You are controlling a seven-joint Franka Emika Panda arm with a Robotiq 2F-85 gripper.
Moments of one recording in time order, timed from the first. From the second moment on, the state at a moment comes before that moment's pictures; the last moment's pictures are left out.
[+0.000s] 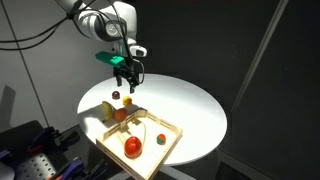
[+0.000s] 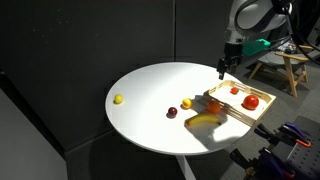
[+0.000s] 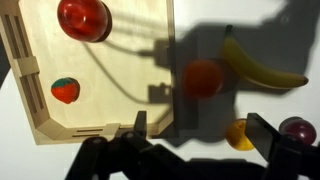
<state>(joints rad) -0.04 -0.01 -0.05 -2.39 -0.03 2.36 -0.02</state>
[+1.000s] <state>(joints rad) -0.04 -0.21 -0.06 -2.47 -0.02 2.20 -0.12</state>
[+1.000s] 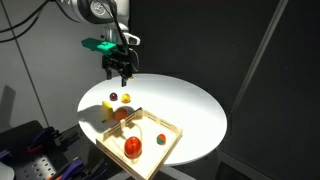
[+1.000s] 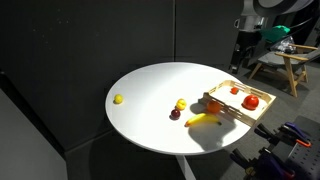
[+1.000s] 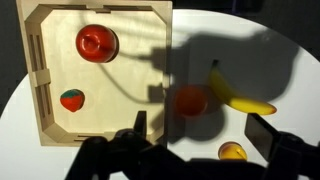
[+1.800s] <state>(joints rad) -0.04 -0.34 -0.06 -2.51 -0.02 2.20 -0.13</state>
